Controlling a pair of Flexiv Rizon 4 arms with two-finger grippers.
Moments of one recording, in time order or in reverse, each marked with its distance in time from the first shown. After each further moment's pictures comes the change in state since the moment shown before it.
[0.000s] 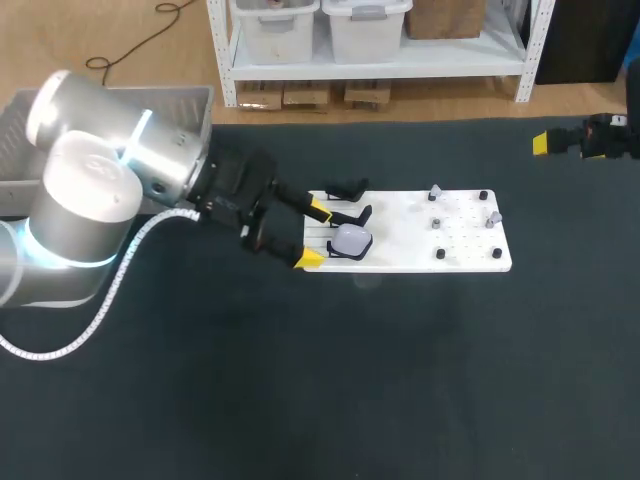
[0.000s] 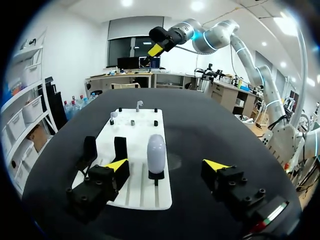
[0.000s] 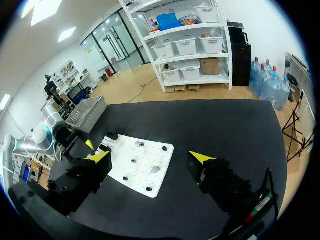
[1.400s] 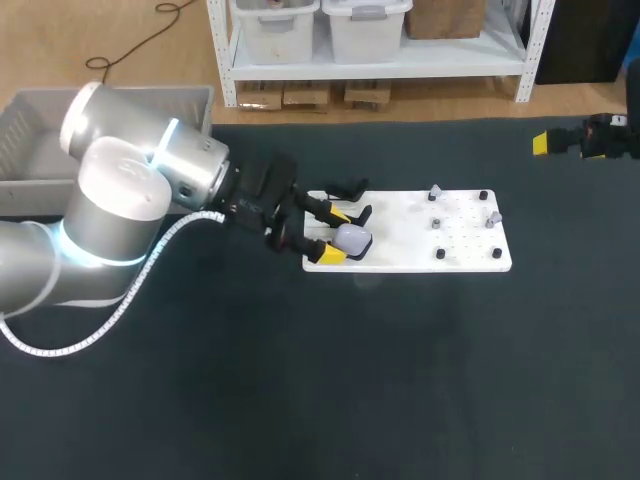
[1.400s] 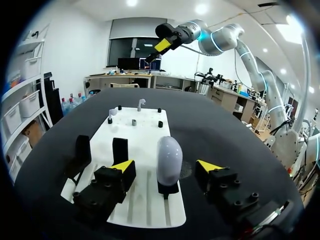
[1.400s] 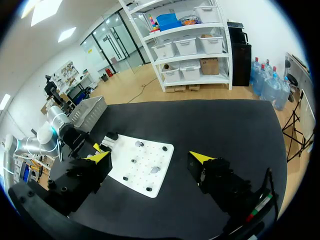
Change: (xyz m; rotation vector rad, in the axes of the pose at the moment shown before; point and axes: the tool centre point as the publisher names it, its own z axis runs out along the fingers) left arm 0.002 0.015 0.031 0.021 -0.031 -0.042; right arm 0.000 0.000 0.000 0.000 0.000 0.000
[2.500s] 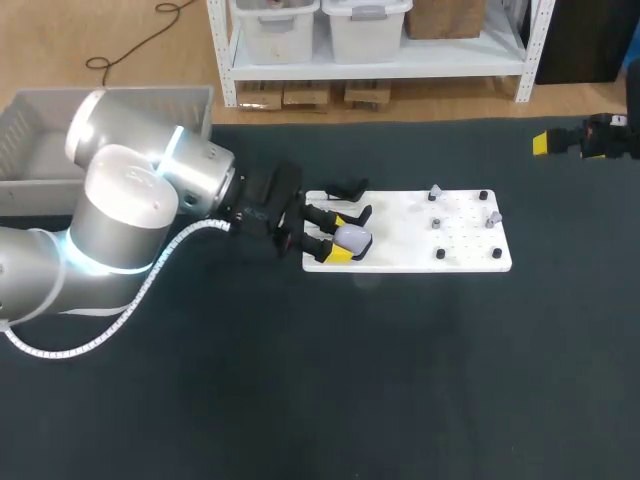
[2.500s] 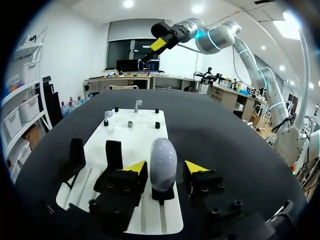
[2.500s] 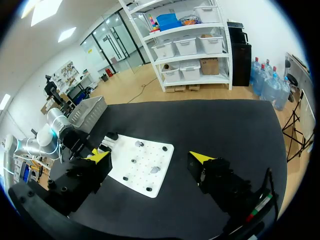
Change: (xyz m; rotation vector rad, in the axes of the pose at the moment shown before) left arm 0.000 -0.006 0.010 -0.003 -0.006 0.033; right arm 0.000 0.000 0.000 0.000 0.000 0.000
